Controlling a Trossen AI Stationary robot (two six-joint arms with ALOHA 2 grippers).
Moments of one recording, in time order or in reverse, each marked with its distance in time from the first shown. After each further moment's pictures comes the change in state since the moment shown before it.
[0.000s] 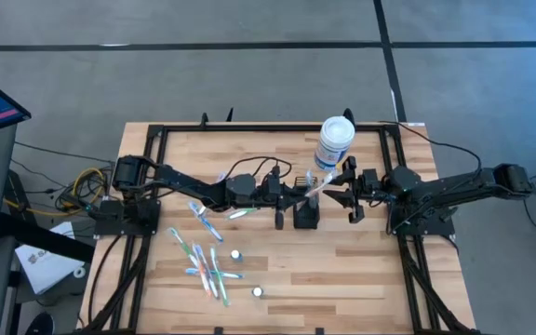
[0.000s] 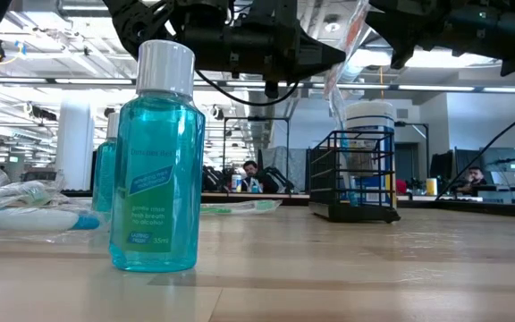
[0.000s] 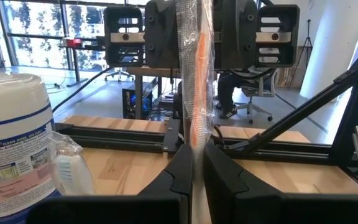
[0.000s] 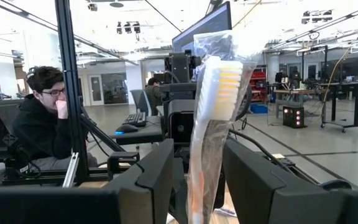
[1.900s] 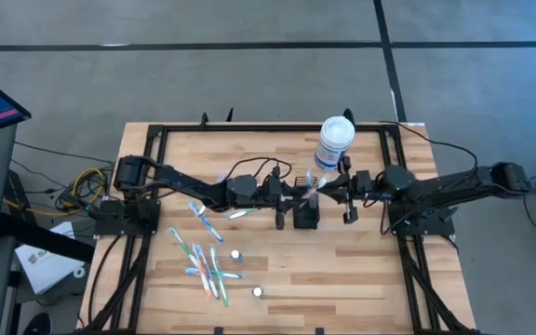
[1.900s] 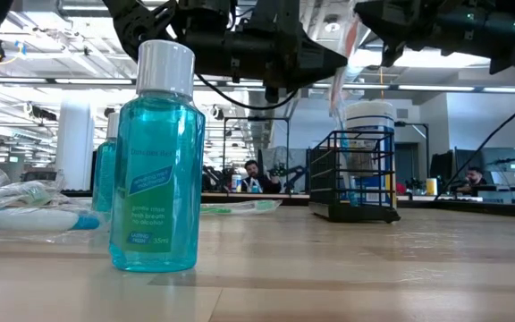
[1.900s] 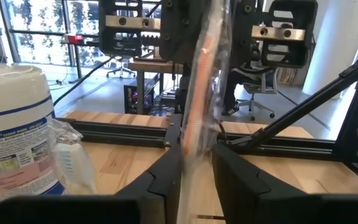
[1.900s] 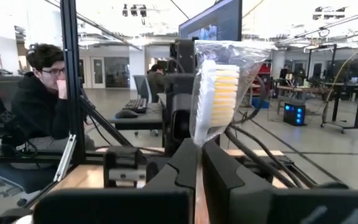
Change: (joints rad) left arm 0.000 0.008 0.000 -0.012 0.000 -0.001; right arm -0.018 0.067 0.051 -0.039 -0.040 -0.069
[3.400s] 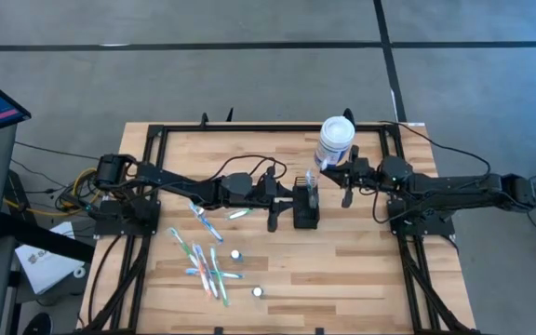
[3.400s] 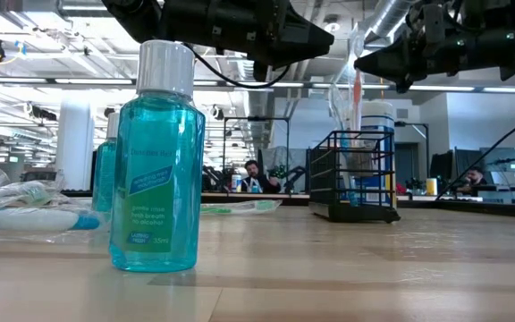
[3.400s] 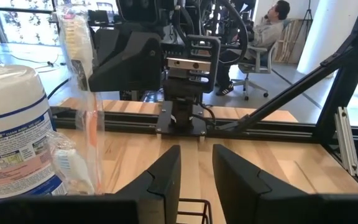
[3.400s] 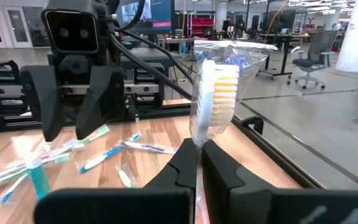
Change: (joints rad) left arm -0.027 -0.155 0.000 -0.254 0.001 0.000; right arm -0.173 -0.130 0.000 -0.333 0.082 0.000
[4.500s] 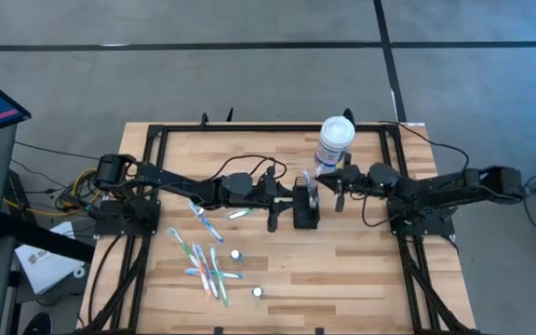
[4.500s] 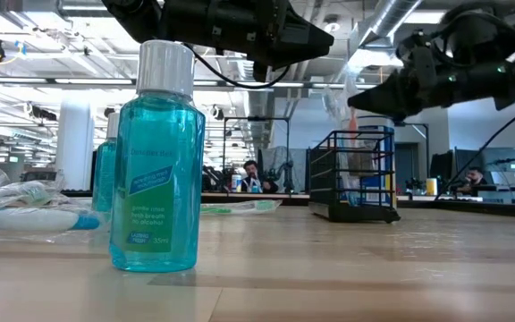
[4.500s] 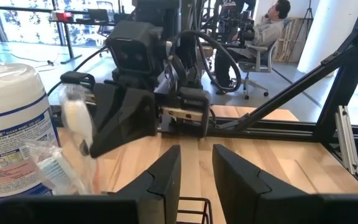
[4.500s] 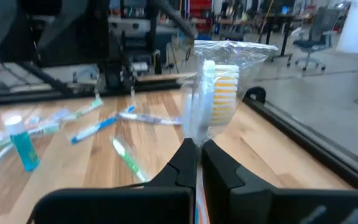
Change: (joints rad) left arm 0.000 0.000 0.000 -0.005 -0.001 0.000; right arm -0.014 0.242 -0.123 0.302 0.000 0.019
